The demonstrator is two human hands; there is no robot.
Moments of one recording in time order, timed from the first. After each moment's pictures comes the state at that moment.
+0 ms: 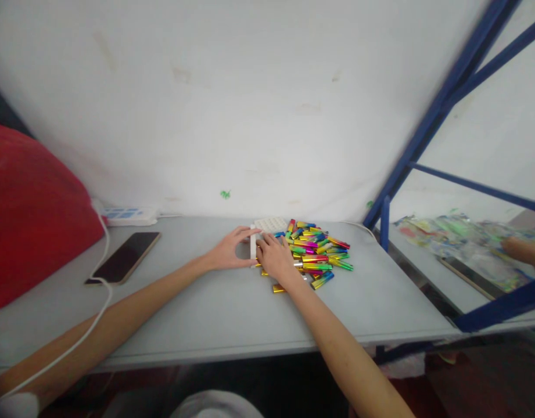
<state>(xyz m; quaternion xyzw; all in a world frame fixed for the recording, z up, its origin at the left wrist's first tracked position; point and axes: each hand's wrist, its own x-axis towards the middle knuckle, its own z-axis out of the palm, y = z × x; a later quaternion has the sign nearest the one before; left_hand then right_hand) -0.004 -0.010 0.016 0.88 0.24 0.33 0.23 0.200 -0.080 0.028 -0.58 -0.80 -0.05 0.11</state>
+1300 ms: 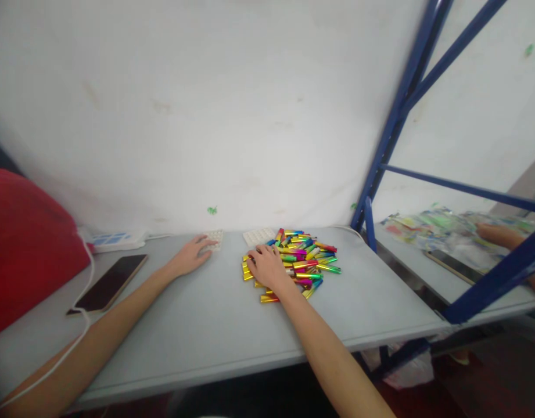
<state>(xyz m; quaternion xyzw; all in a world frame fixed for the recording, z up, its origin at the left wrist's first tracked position) -0.085 0.057 0.003 0.87 0.44 0.22 0.05 0.213 -0.078 0.026 -0.58 -0.79 -0.02 0.19</state>
